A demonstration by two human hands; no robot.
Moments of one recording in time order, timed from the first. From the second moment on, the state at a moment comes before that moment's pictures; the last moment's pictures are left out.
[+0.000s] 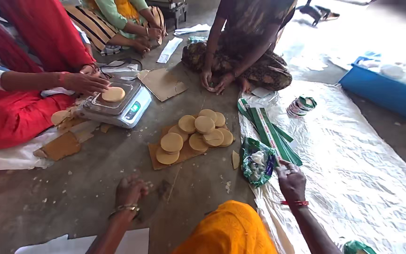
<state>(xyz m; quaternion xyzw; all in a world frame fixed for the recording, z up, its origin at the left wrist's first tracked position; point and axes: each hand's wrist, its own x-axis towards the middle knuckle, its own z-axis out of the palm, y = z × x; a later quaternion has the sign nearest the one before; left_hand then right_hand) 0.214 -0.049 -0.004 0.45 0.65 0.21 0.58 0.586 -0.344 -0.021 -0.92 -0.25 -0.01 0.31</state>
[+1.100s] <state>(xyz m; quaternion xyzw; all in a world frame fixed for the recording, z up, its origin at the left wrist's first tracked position) 0.017 -0.137 -0.008 0.45 0.68 0.29 0.51 0.558 -0.332 -0.050 -0.92 -0.32 0.06 0.23</state>
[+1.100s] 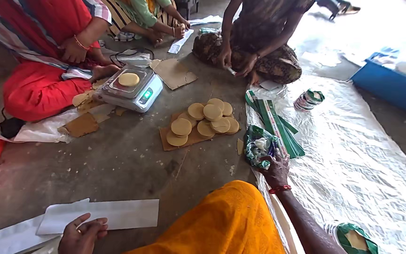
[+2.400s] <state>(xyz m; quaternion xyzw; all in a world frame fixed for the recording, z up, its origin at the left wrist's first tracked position) 0.020 -0.131 -0.014 0.43 0.66 0.30 0.53 0.621 -0.315 -0.027 -0.93 -0.34 0.15 0.05</state>
